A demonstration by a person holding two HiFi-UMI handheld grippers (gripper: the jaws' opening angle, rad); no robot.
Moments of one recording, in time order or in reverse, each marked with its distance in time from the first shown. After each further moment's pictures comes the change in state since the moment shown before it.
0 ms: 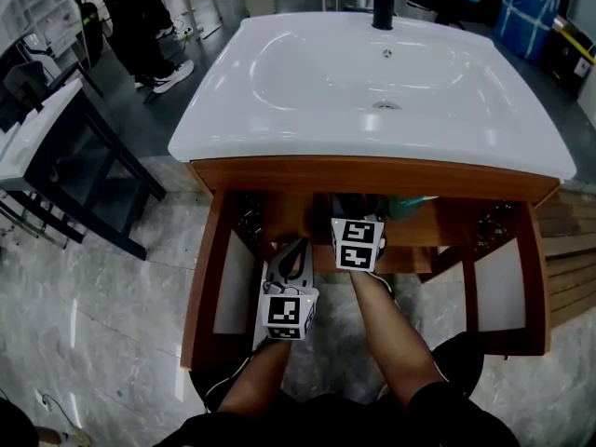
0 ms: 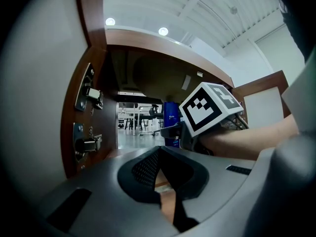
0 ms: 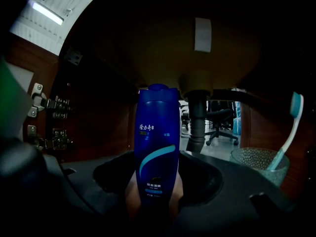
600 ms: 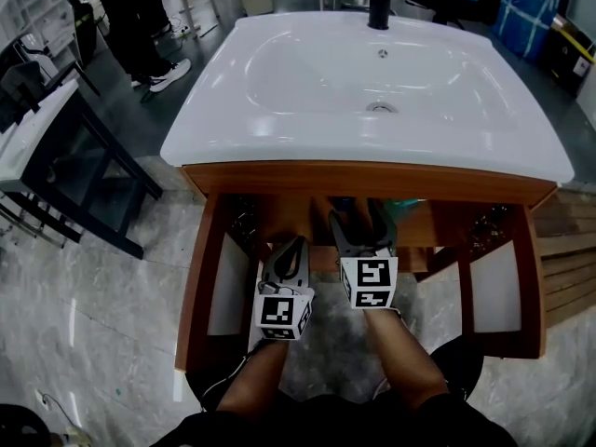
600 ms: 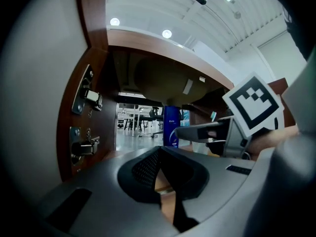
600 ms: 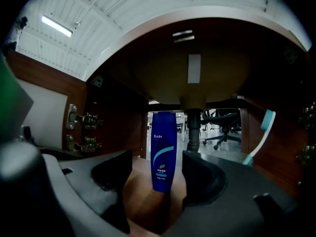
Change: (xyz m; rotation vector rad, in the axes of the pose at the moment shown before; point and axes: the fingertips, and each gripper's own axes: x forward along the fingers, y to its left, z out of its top) left arm 0.001 -0.002 0.011 -0.049 -0.024 -0.009; right arm -0.070 0.006 0.008 -0.023 -0.058 0.117
